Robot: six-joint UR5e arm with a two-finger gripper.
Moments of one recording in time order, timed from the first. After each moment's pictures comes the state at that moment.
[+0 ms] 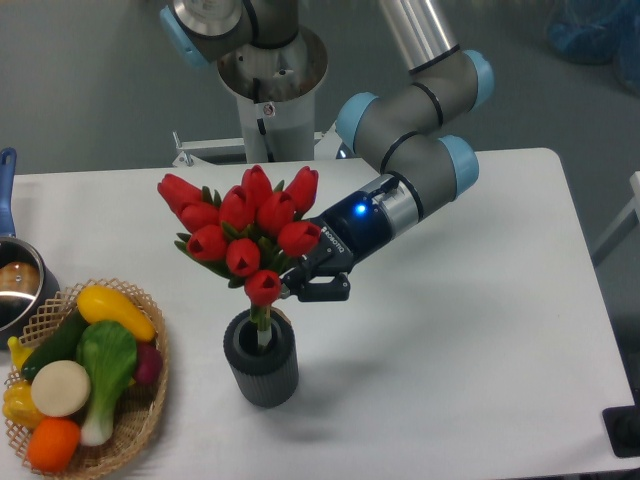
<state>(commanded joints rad) 2.64 -1.96 -1.86 -0.79 -0.04 1.47</state>
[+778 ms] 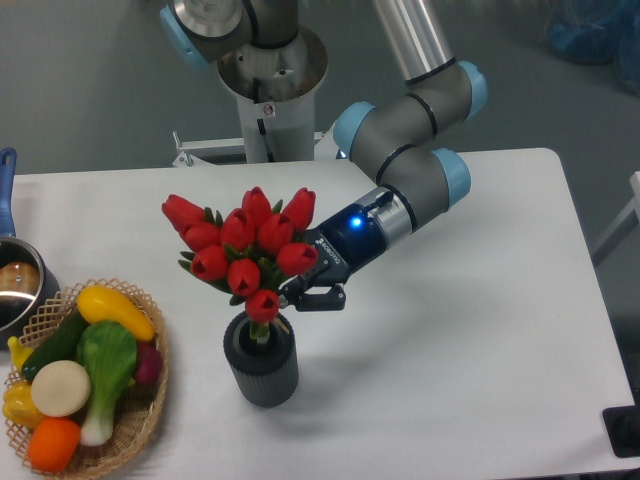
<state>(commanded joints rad) 2.63 -2.01 -1.87 -0.79 -0.01 1.51</state>
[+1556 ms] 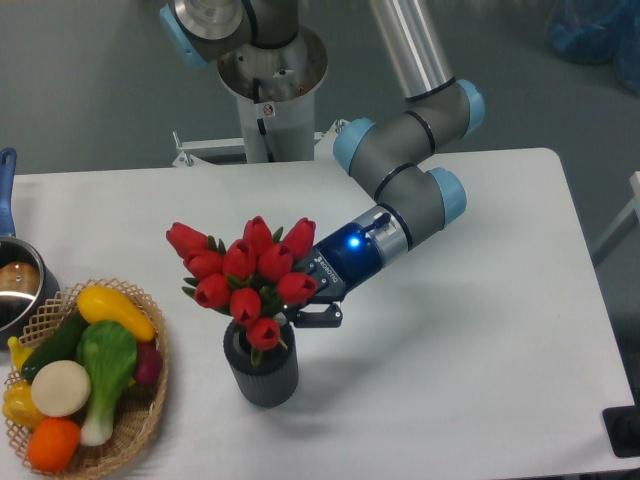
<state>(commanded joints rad) 2.62 -2.06 -1.86 -0.79 0.01 1.51</state>
